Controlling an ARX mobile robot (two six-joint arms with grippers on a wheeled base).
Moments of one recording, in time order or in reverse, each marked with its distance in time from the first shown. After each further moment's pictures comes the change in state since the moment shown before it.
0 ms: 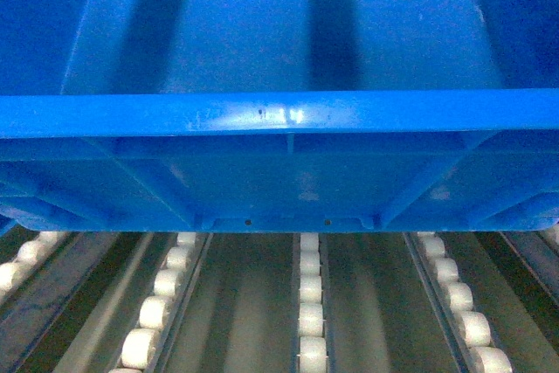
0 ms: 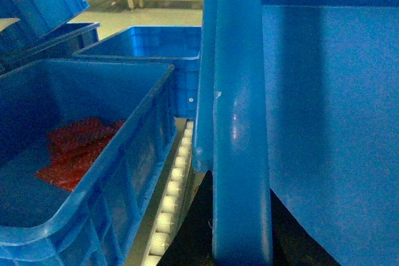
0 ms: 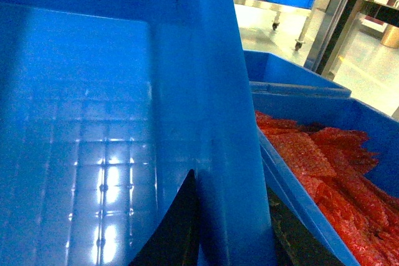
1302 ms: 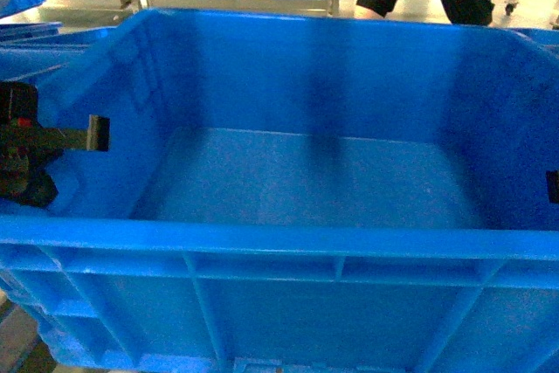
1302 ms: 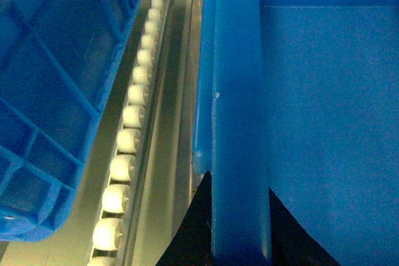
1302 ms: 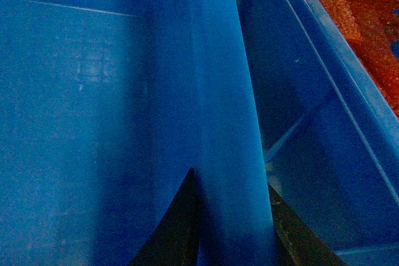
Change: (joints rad) left arm -0.055 0.308 0.182 -0.360 0.051 -0.073; right arm -0.106 0.147 0.134 -0.604 -0.103 0.206
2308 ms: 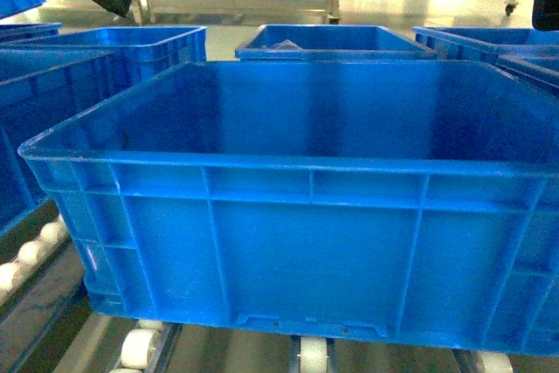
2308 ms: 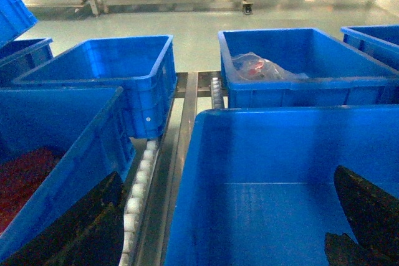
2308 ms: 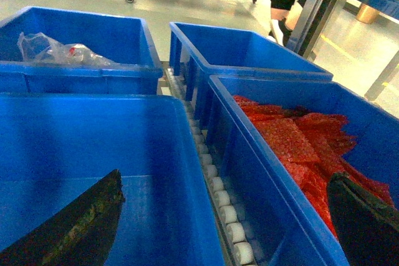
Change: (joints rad) left arm -0.033 -0.058 0.049 0.357 -0.054 0.076; right arm 0.159 -0.080 0.073 0.299 0.227 -0.119
